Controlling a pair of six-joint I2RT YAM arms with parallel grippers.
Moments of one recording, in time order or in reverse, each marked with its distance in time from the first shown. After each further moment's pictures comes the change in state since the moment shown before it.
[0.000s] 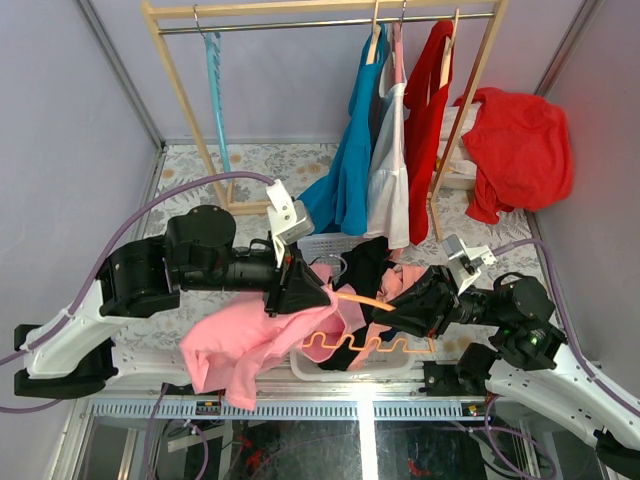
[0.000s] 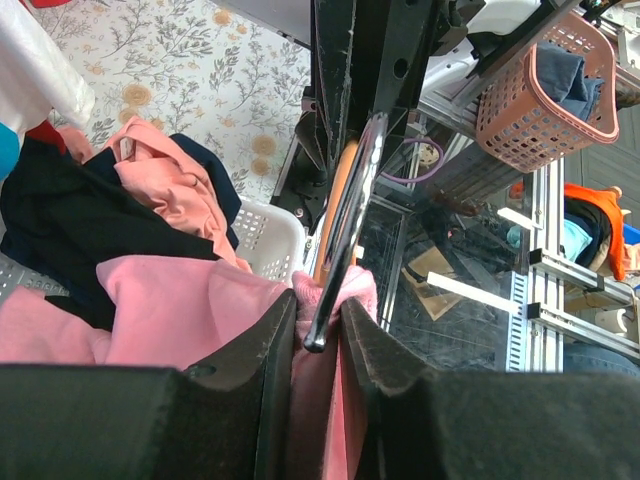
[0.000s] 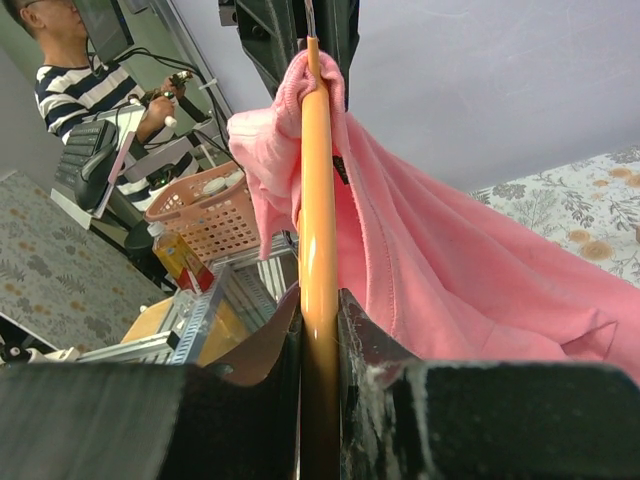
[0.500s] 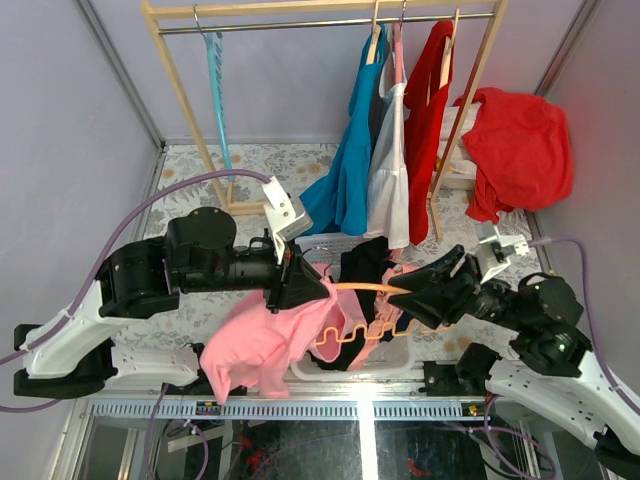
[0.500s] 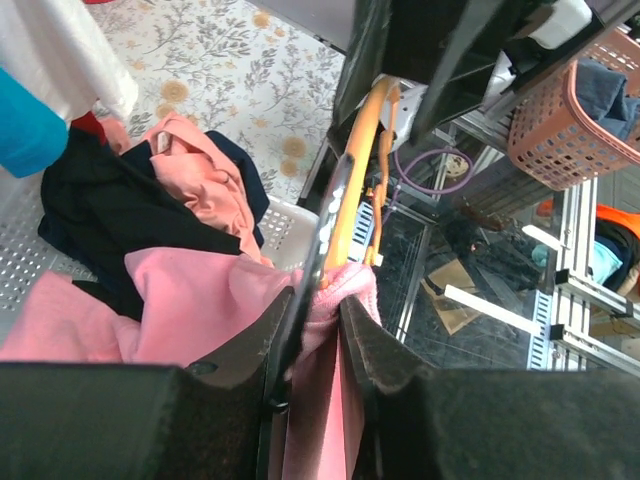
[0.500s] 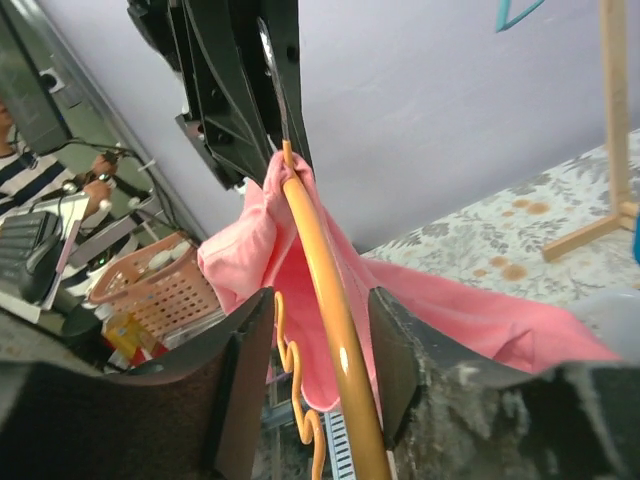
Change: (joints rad) left arm -0.007 -0.007 -0.001 -0.007 -0.081 0.002; right arm -0.002 -0.015 0.116 -0.137 0.197 -0.017
